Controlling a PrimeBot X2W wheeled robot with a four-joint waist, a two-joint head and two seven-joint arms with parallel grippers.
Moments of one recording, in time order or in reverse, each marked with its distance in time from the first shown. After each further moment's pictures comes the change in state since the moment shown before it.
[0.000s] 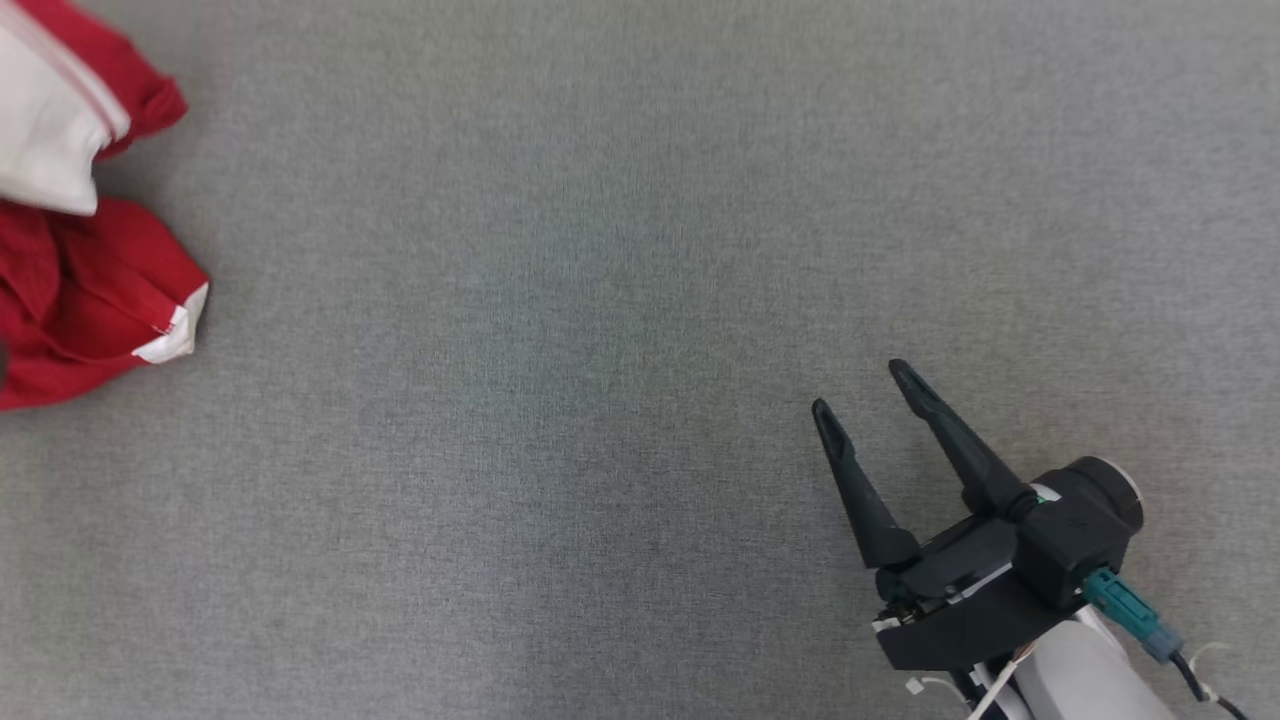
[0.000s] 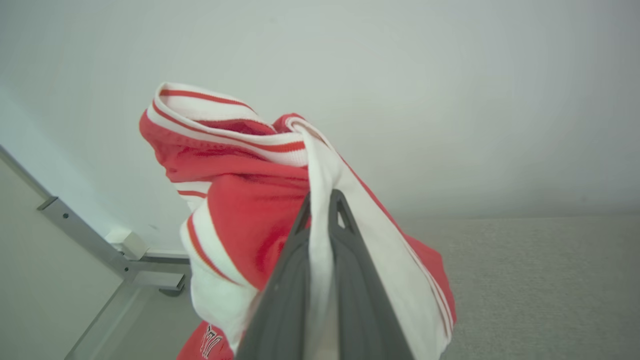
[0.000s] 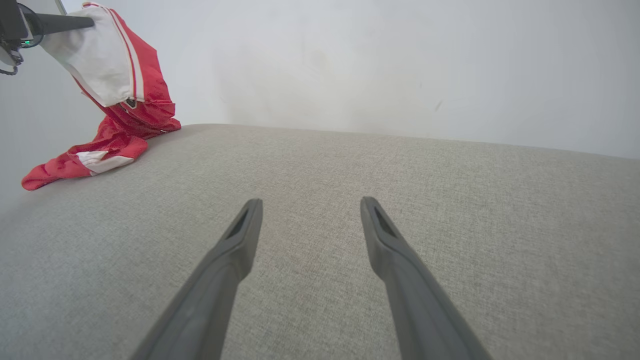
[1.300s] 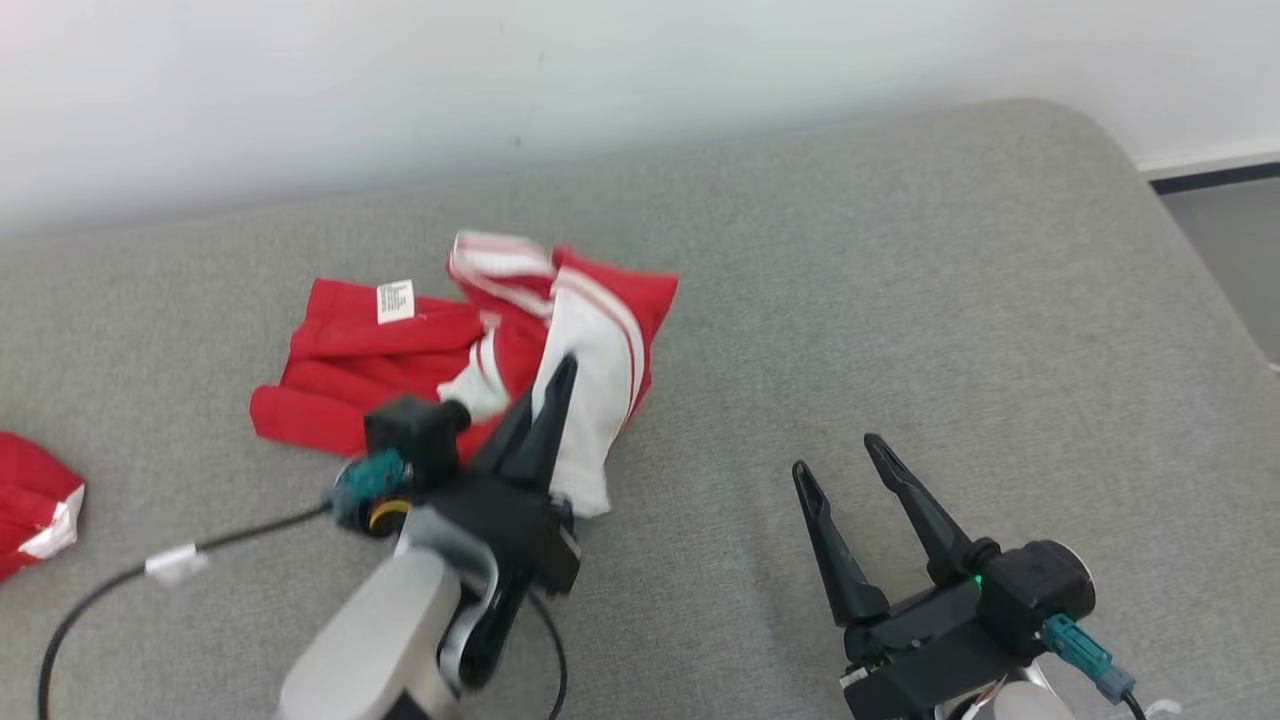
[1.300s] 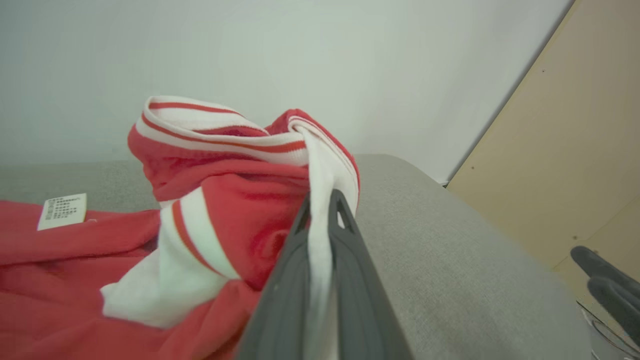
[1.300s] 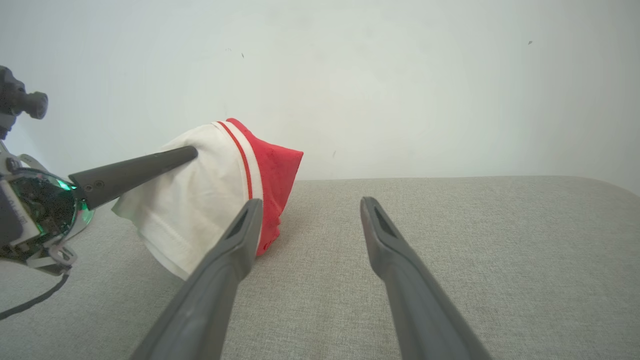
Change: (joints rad) left arm 0.496 -0.504 -0.193 -0.295 -0.057 0.016 -0.125; right arm 0.078 0.126 -0.034 0.085 0.019 0.000 0.000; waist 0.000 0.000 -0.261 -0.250
